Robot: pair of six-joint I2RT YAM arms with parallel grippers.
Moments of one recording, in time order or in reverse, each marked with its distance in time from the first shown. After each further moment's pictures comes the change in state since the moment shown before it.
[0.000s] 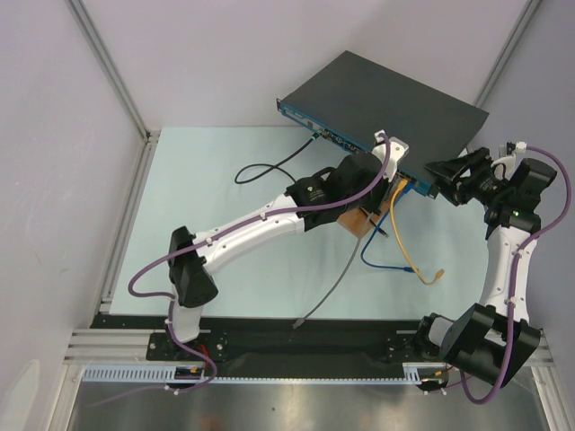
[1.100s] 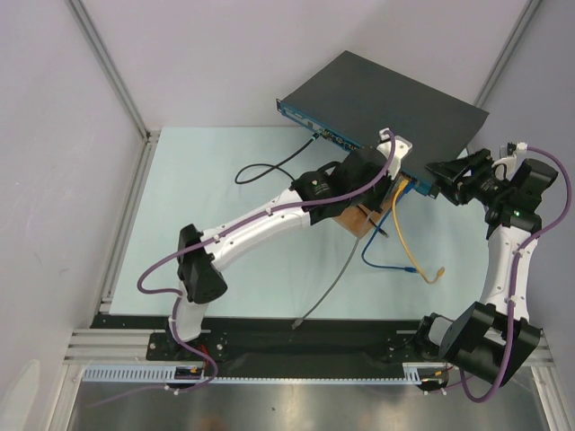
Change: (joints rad) left arm 0.021 0.072 0.119 -0.103 0.029 0.007; right arm -0.011 0.005 -0.002 0.002 -0.018 0.005
